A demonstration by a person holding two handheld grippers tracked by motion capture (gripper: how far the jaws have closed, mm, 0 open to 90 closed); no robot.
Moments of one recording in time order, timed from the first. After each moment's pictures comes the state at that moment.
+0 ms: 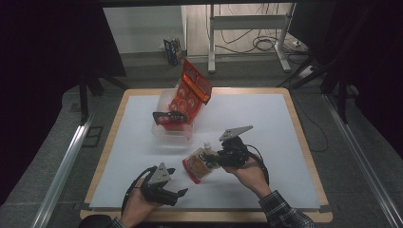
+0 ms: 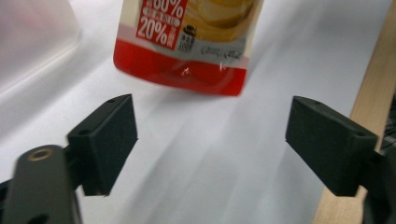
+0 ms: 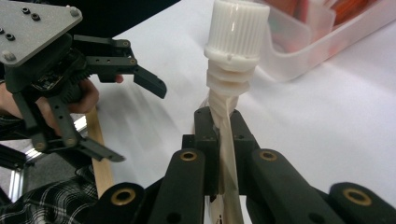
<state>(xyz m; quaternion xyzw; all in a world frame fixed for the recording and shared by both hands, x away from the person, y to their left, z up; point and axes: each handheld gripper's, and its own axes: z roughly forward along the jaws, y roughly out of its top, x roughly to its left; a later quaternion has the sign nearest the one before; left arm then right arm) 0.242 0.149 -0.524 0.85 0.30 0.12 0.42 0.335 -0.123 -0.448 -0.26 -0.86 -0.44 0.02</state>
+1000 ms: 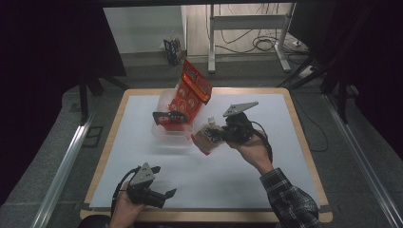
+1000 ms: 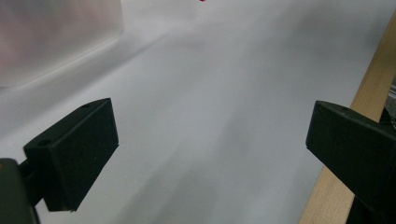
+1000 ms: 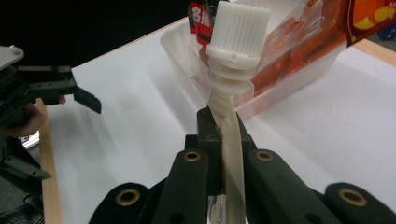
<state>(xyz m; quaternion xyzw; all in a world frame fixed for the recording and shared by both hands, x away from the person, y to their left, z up) 0.230 0.181 -0.522 0.82 0.33 0.13 0.45 0.379 -0.125 -0.400 -0.24 -0.86 -0.44 -0.06</state>
